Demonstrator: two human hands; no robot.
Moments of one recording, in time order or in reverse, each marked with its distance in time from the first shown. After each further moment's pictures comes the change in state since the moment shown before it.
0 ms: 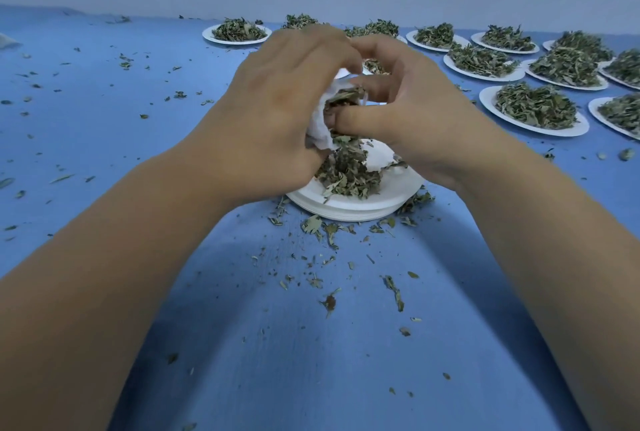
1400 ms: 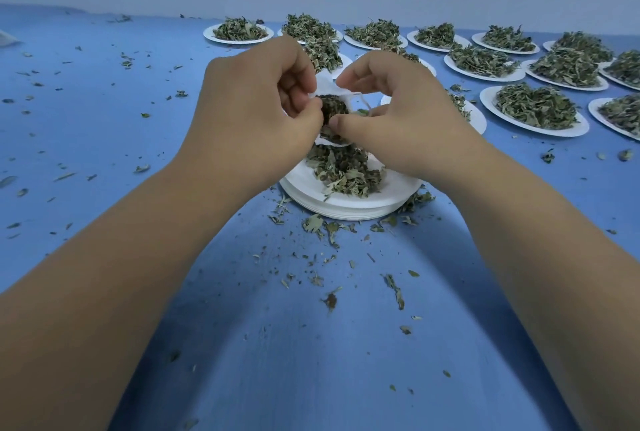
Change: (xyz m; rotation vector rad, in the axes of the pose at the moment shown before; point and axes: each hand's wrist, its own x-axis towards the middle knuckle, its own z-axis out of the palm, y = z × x) left_hand -0.007 0.004 0.006 -0.201 0.308 -0.436; right_hand 0.002 0.005 0.005 -0.505 0.193 -0.011
